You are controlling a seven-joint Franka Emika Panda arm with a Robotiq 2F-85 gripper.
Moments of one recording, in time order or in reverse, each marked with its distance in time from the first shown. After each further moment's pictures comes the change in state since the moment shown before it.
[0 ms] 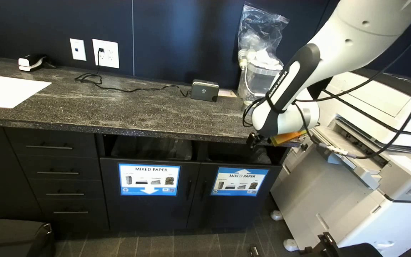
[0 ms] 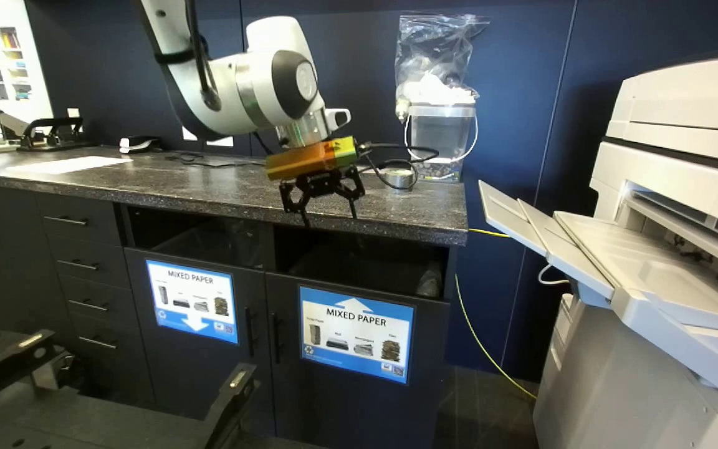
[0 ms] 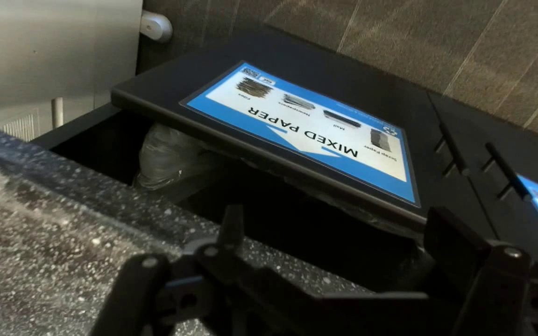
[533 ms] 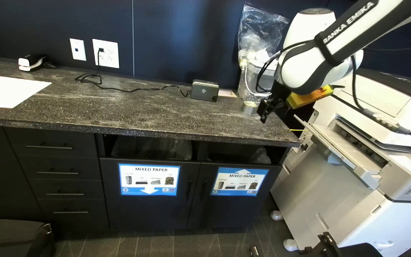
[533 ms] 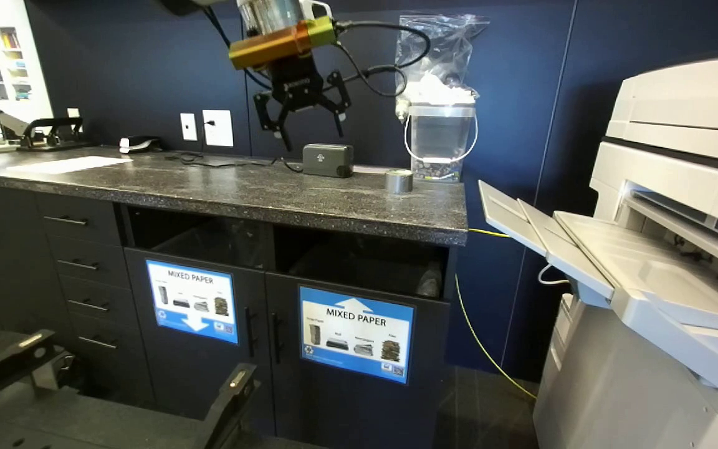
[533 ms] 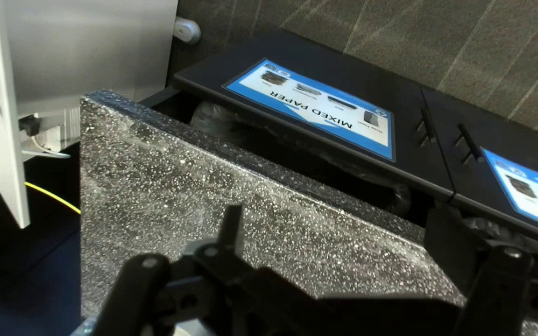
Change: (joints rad) arm 0.117 -0.449 -0.095 -0.094 -0.390 -0.340 0.282
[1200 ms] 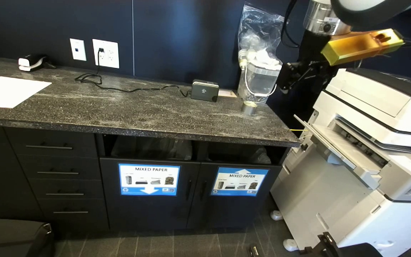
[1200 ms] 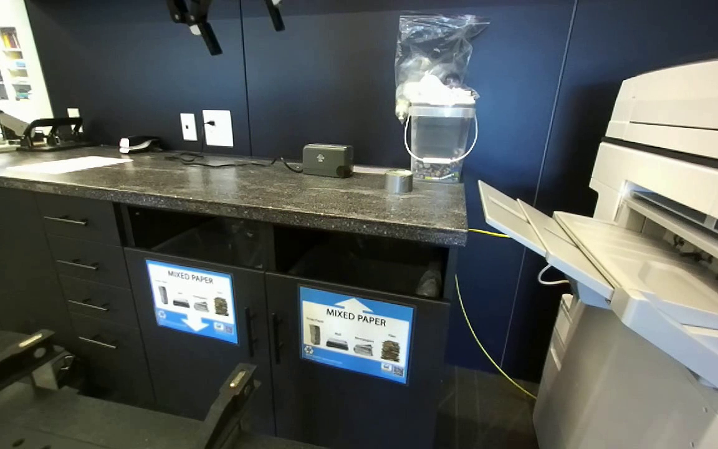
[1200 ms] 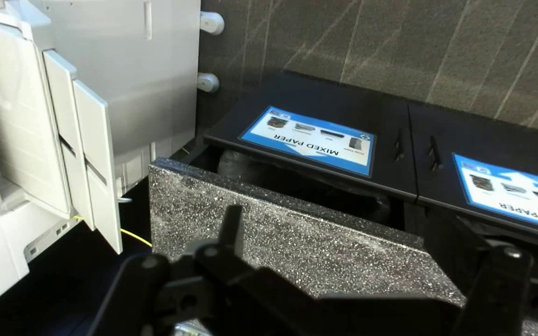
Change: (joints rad) arm -0.339 -0.551 0.532 -0.171 0.042 -0.468 0.192
